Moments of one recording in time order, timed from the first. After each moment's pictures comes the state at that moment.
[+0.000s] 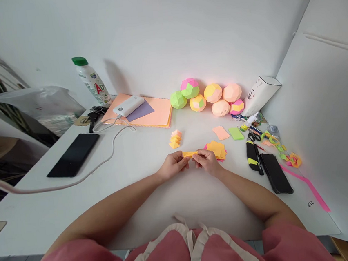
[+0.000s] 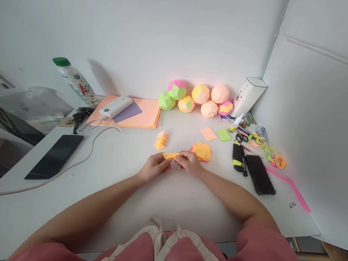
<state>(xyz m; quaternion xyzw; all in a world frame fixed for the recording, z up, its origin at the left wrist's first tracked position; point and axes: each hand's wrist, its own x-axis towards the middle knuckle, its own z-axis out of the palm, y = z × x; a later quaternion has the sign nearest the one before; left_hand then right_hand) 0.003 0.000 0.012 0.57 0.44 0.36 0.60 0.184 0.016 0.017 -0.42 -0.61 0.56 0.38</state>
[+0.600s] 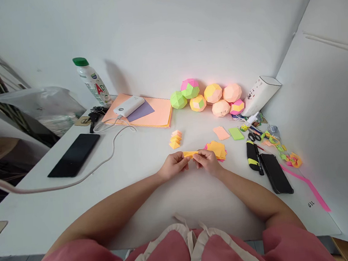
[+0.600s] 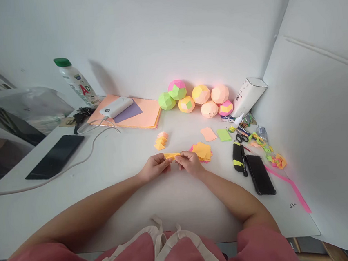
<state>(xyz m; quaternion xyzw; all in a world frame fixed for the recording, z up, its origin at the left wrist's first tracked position) 0.004 -0.001 0.015 0.57 0.44 0.36 0.59 0.184 0.016 0.018 -0.42 -0.61 0.55 0.37</state>
